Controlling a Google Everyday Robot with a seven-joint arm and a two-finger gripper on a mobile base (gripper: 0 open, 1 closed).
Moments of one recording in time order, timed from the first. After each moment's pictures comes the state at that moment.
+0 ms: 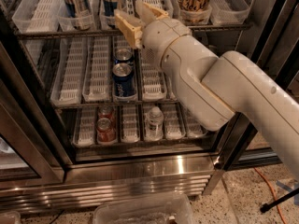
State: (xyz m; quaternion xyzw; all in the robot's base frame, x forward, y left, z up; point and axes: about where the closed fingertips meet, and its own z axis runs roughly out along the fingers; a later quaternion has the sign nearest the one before) arm 0.584 0.022 1.055 -0.24 0.58 0.19 0.75
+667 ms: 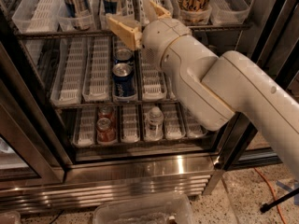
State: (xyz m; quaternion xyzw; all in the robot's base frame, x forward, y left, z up) arm 0.583 0.023 1.055 -0.24 0.58 0.19 0.75
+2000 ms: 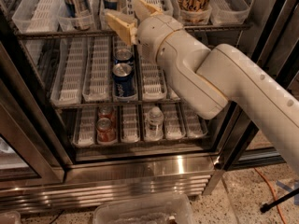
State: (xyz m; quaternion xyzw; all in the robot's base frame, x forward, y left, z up) arm 0.600 0.039 1.054 -0.25 0.58 0.22 0.74
